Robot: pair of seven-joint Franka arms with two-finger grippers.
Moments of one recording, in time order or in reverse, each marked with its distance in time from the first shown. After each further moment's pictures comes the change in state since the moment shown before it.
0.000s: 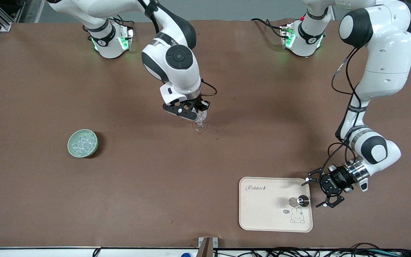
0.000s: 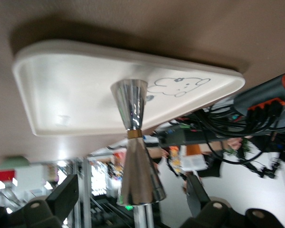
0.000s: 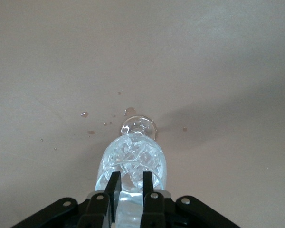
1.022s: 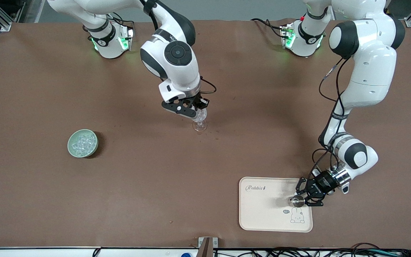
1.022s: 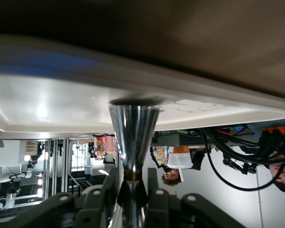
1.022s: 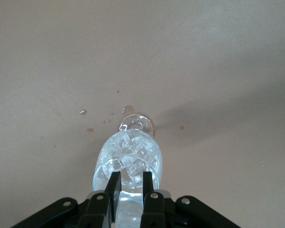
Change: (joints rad) left arm -0.045 0.152 -0.031 0.104 -0.277 0.024 0.000; right arm 0.000 -0.027 0.000 -0.017 0.008 -0.006 -0.004
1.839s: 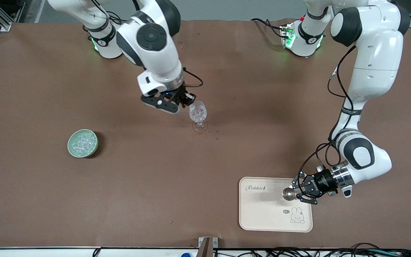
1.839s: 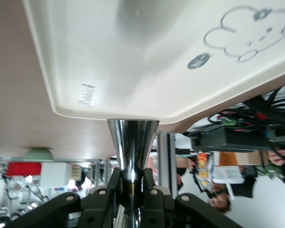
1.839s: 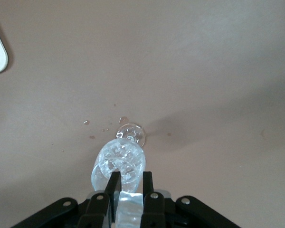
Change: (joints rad) left arm -0.036 -0.103 -0.009 -0.004 0.305 -0.008 -0.206; right arm -0.056 -0.103 0.000 -0.004 0.052 -0.061 -0.054
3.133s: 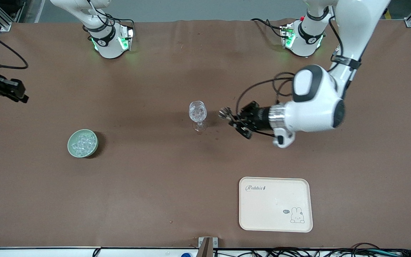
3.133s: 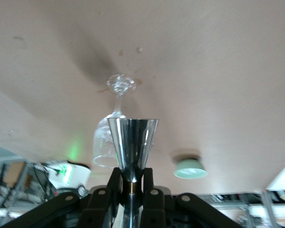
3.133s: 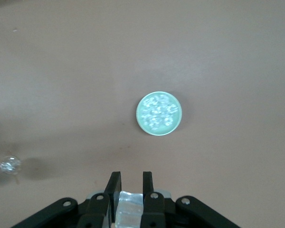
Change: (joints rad) left arm -0.027 -0.516 -0.342 -0.346 0.693 -0.102 -0.344; right arm -0.280 -0.379 -0.465 0.045 0.136 -0.382 -0.989
